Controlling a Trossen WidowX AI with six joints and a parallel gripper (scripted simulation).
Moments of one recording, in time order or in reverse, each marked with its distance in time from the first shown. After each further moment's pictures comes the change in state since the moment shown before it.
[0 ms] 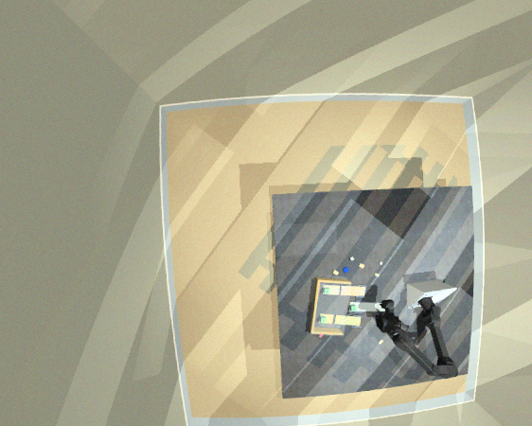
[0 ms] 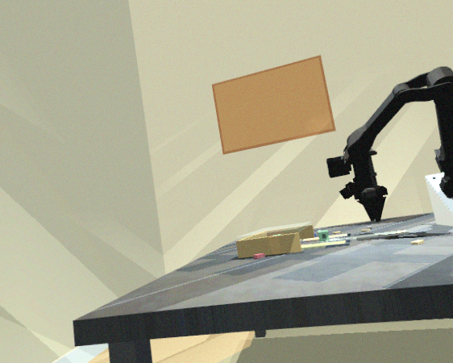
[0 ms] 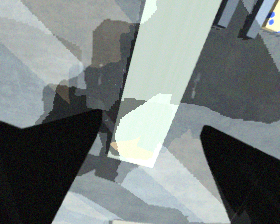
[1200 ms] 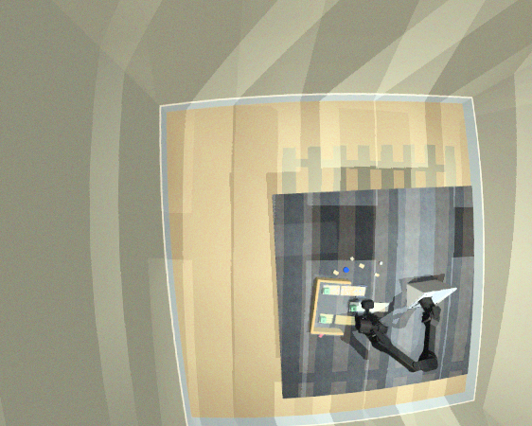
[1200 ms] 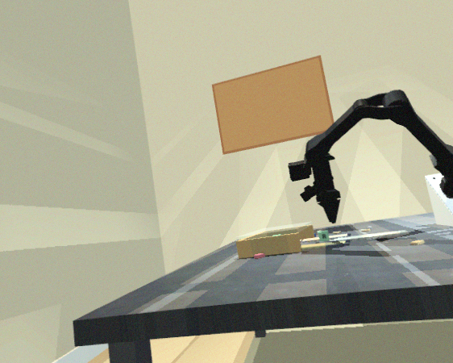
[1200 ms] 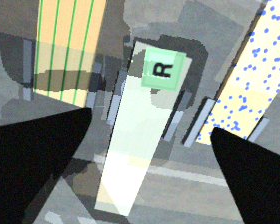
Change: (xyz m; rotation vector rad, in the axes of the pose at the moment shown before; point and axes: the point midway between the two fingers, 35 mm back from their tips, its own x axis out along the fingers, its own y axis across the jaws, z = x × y) arm -0.014 -0.015 0.122 -0.010 -0.004 -0.002
